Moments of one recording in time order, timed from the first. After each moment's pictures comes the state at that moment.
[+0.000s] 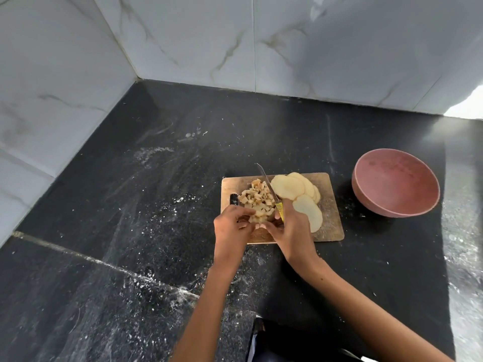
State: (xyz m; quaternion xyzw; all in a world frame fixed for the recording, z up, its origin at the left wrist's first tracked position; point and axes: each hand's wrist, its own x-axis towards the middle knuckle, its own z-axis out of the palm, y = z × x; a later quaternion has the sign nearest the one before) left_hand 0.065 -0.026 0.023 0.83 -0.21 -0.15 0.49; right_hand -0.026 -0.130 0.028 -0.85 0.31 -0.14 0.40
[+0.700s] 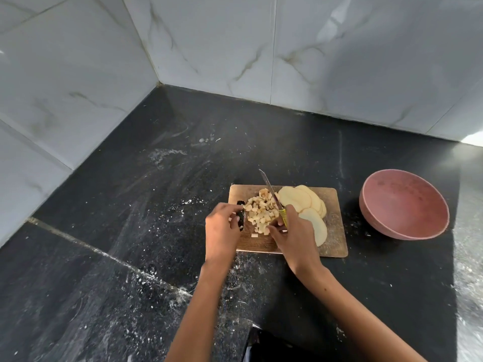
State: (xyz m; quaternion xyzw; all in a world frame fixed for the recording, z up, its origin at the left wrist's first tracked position) left_hand 0.085 -0.019 0.030 0.89 -0.22 -0.02 0.39; right_hand -0.019 -0.137 0.035 -0.87 0.30 -0.11 0.38
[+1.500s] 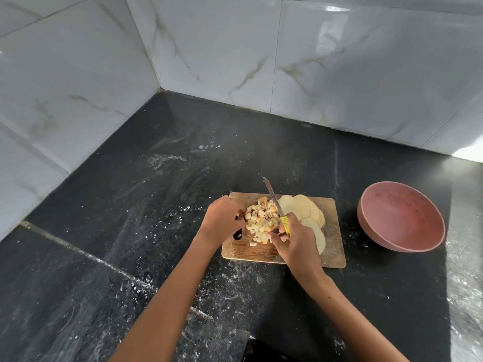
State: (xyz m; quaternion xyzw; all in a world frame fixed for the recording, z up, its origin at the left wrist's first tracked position) left_hand 0.138 -0.037 0.034 0.90 -0.40 -0.08 0.15; right_hand -0.020 -0.145 0.038 -0.88 0.29 -0.11 0.37
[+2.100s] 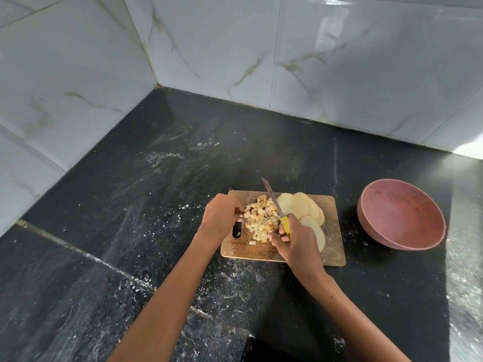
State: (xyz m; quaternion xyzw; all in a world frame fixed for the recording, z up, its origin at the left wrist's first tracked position) left_hand 0.141 -0.040 0.036 0.91 -0.36 -0.12 0.16; right_hand -0.019 -0.147 0.036 -0.87 0.31 -0.07 0.37
